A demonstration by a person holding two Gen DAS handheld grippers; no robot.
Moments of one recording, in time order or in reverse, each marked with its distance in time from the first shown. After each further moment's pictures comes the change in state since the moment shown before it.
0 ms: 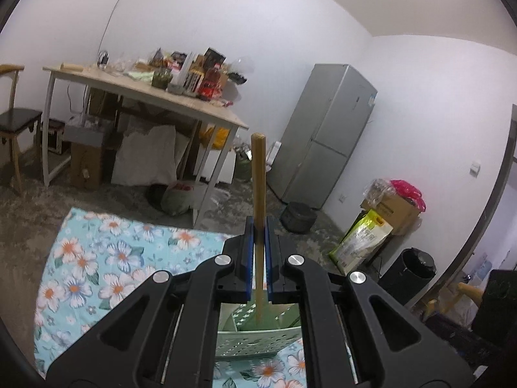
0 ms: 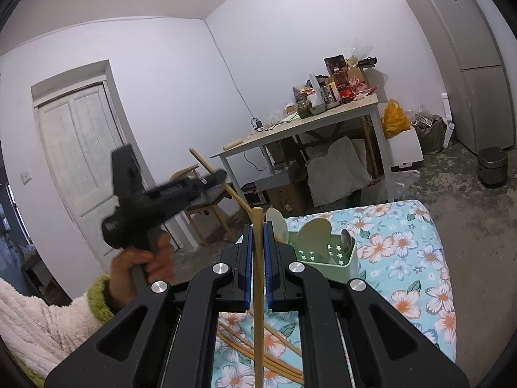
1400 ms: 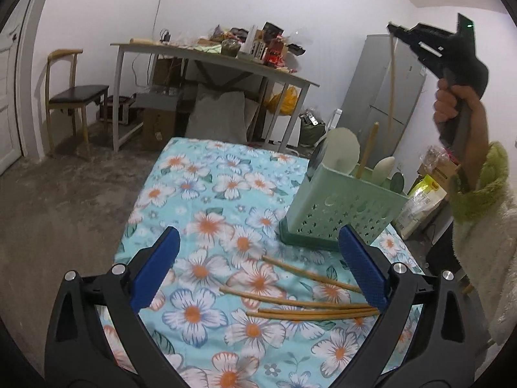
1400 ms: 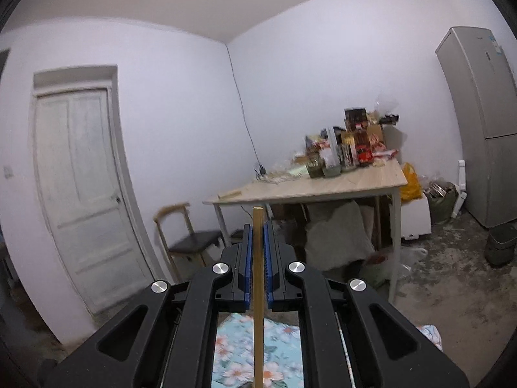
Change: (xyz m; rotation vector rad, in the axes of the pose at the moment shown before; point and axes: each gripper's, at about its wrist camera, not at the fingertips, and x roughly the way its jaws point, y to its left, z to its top) left arm -0.121 0.083 -0.118 0.001 0.113 0.284; right arm 0.169 0.028 0.153 -0.176 -0.130 -0.053
